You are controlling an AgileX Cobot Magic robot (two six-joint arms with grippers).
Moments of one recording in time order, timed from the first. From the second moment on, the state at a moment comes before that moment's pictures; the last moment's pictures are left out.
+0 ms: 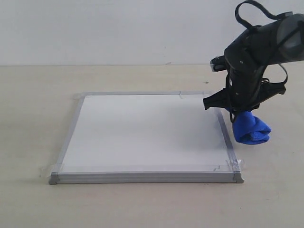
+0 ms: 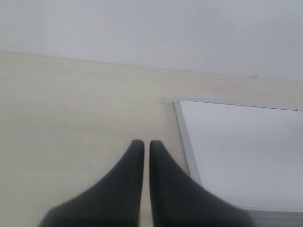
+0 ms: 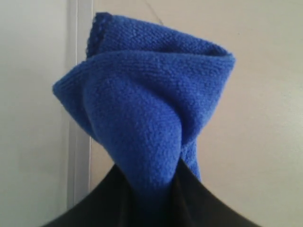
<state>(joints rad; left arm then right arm) -0.02 0.00 0.00 0.03 0.29 -0.13 0.23 2.00 -1.33 -0.50 0.75 0.62</state>
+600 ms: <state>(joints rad) -0.02 0.00 0.00 0.03 0.29 -0.13 0.23 2.06 -1.32 -0.55 0.68 0.69</state>
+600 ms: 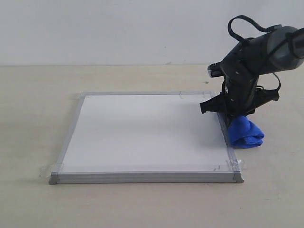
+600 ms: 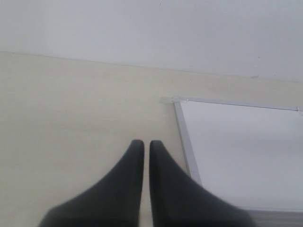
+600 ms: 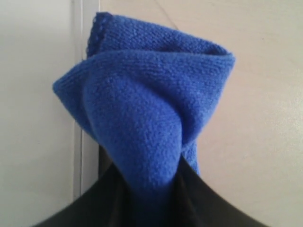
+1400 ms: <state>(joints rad) -0.02 0.00 0.00 0.03 0.29 -0.13 0.23 2.06 -1.32 -0.59 0.68 0.58</state>
